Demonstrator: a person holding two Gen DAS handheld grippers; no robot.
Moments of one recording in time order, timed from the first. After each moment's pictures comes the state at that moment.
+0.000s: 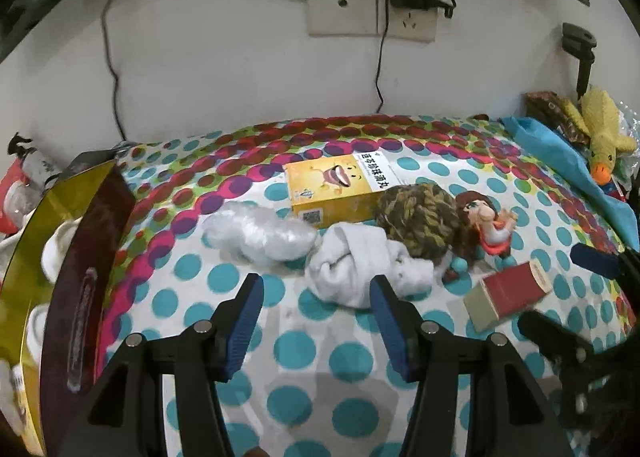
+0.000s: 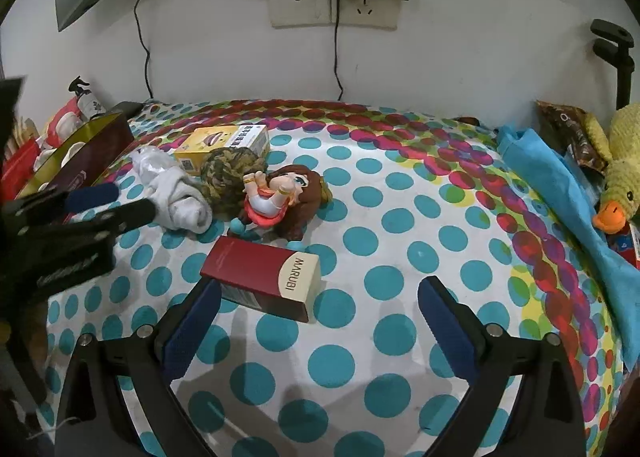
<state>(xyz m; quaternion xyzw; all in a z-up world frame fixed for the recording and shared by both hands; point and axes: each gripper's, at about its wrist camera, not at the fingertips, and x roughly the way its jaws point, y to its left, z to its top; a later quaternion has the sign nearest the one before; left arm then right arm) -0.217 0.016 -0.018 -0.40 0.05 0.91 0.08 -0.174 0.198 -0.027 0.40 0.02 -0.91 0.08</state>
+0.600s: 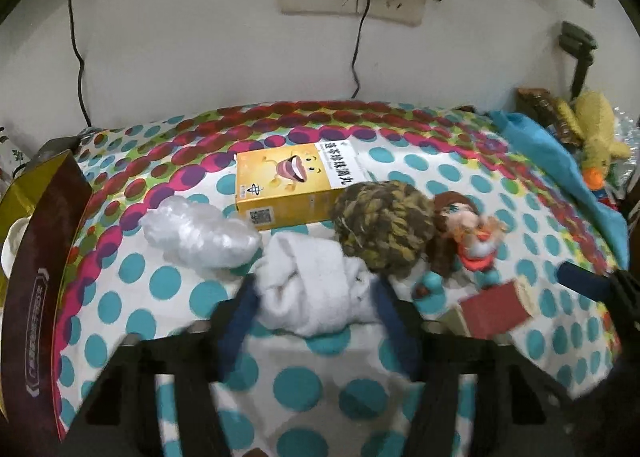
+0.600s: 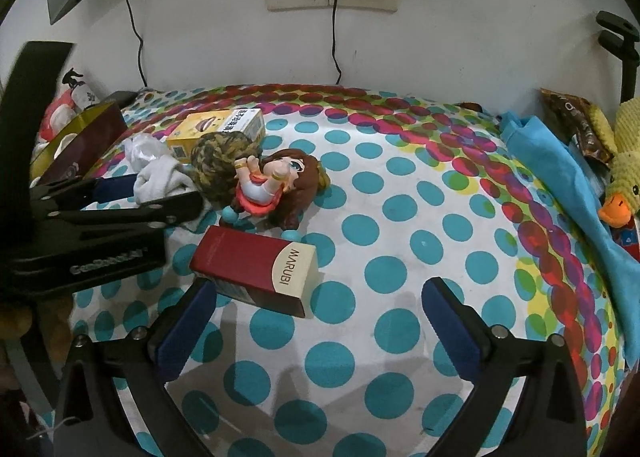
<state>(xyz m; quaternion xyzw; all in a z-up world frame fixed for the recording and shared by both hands) -0.223 0.032 -0.026 -0.42 0.02 0.90 0.11 -0.181 0.200 -0.034 0.42 0.02 -0.90 0.07</state>
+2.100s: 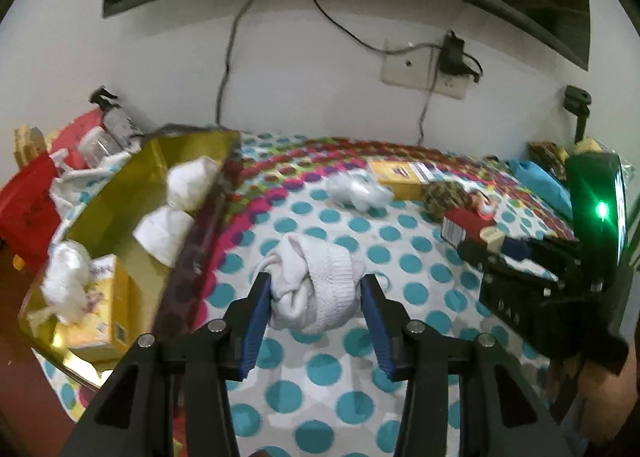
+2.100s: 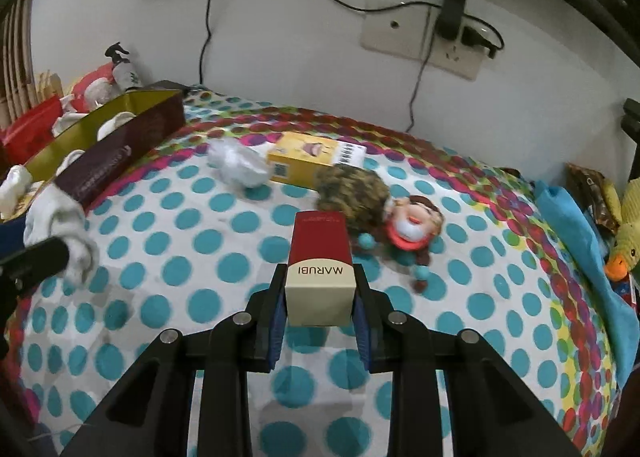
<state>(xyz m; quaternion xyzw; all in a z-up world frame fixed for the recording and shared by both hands) -0.091 -0.071 0.014 -0.33 -0.02 0.94 0.01 -0.156 0.103 -0.022 0.36 0.09 -0.92 0.10</state>
